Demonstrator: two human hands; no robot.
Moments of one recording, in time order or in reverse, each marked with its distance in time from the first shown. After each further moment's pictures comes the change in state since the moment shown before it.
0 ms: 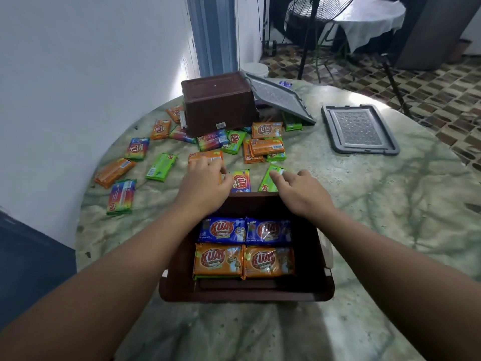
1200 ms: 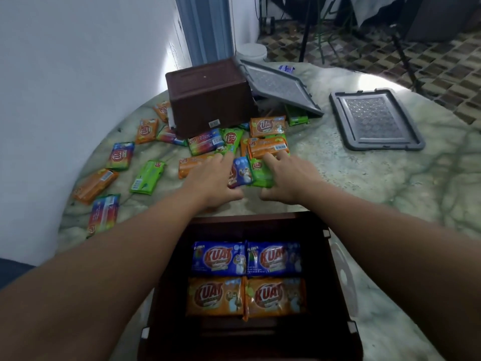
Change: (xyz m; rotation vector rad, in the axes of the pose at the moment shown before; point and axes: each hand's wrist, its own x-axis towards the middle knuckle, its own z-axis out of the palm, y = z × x) left_hand 0.103 -0.019 0.050 0.282 -0.247 0.226; right_hand 0.114 -0.005 0.012 -0.538 -0.049 -0.330
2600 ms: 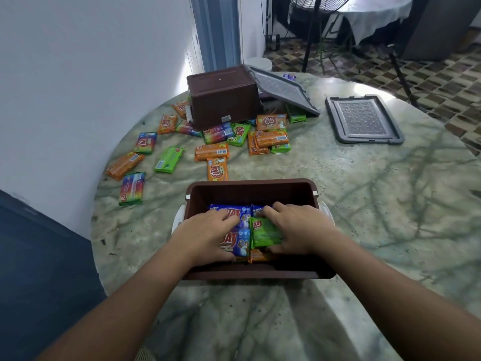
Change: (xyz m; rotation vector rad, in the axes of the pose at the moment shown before) left_hand -0.204 0.029 0.017 0.052 -0.159 0.199; right_hand -0.170 -0.054 0.027 -0.015 -0.084 -0.279
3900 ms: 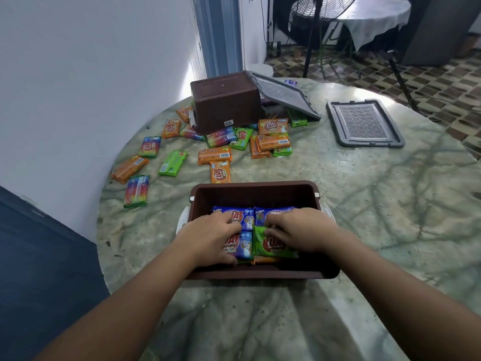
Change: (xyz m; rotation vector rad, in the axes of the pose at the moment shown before) left_hand -0.002 0.003 -0.006 0.023 -0.065 0.008; right_hand -0.003 0.002 -0.004 0.079 -0.002 -0.009
